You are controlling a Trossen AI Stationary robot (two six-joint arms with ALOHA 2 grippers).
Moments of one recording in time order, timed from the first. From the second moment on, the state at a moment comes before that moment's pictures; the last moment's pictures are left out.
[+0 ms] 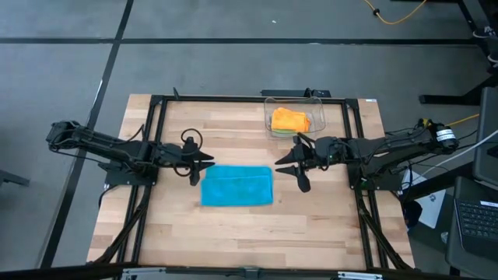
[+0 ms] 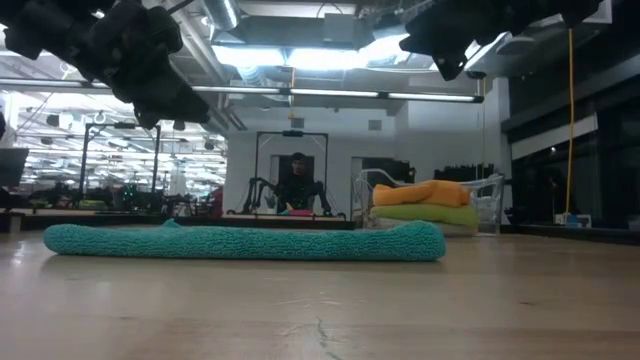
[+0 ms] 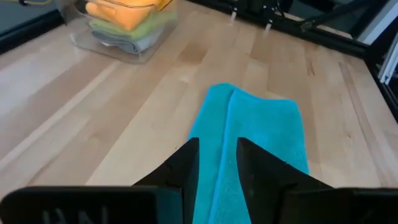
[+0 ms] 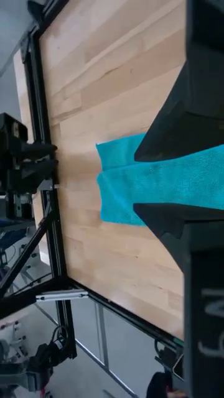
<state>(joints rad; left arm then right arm) -0.12 0.82 0.37 0.00 -0.29 -0.38 0.10 1.12 0.71 0.07 0.00 0.17</state>
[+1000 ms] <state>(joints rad) -0.13 1.05 0.37 0.02 -0.23 -0.49 0.11 1.56 0.70 0.12 0.03 0.39</state>
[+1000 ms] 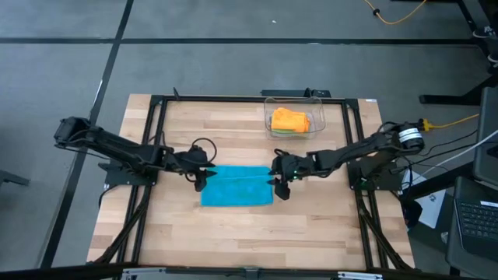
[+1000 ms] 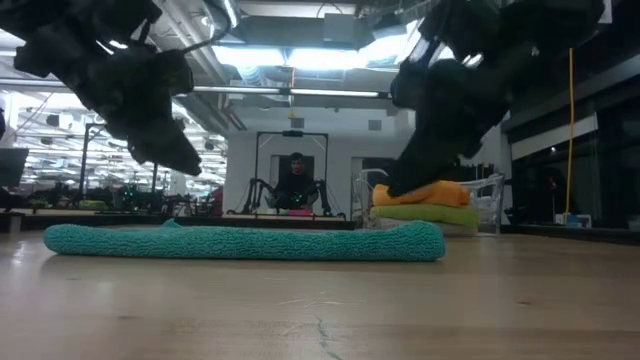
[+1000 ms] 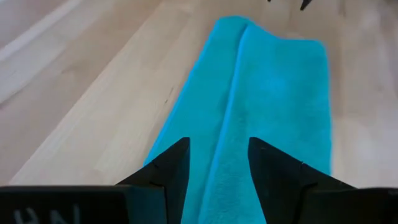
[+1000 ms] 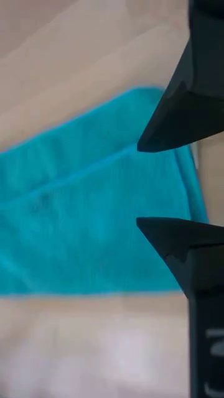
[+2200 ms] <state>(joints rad) -0.13 1.18 0.37 0.02 -0.30 -0.49 0.11 1.73 0.70 0.19 0.18 0.26</state>
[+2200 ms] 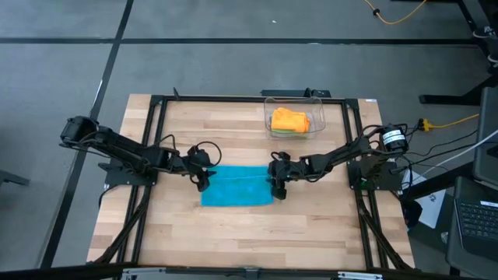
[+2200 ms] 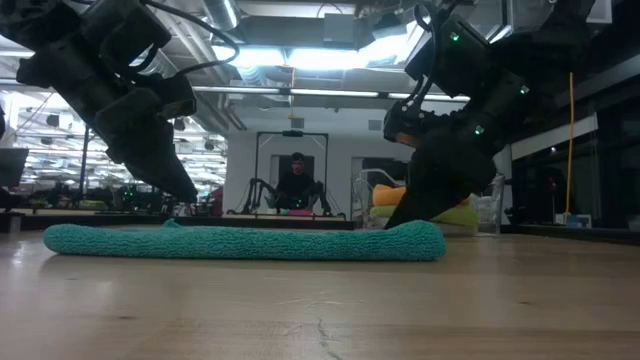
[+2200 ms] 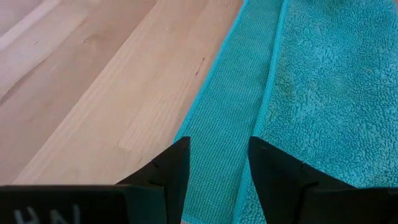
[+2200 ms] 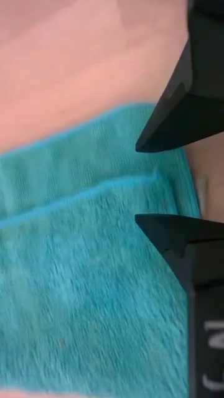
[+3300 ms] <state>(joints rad) -0.06 1.17 0.37 -0.28 0.03 -0.89 0.11 1.73 0.70 0.19 0.12 0.31</state>
